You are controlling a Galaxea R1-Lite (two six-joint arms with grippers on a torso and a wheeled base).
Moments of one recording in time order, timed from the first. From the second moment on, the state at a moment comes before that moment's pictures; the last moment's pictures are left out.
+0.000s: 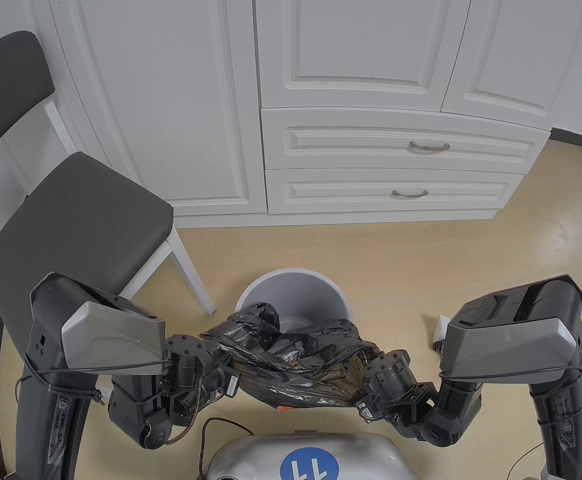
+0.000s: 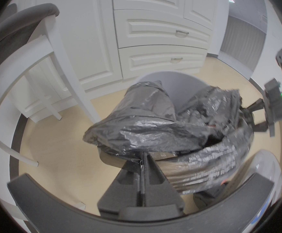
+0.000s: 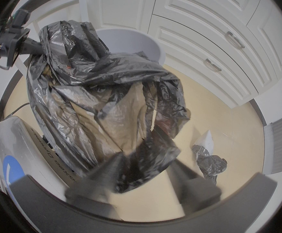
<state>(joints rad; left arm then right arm) -0.50 2.48 -0.50 -1.49 0.19 0.08 0.69 2.44 -0.65 -1.01 -0.47 -0.04</state>
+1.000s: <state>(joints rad) -0.50 2.45 -0.51 -1.53 0.17 0.02 0.71 1.96 -0.64 -0.72 -0.30 -0.18</state>
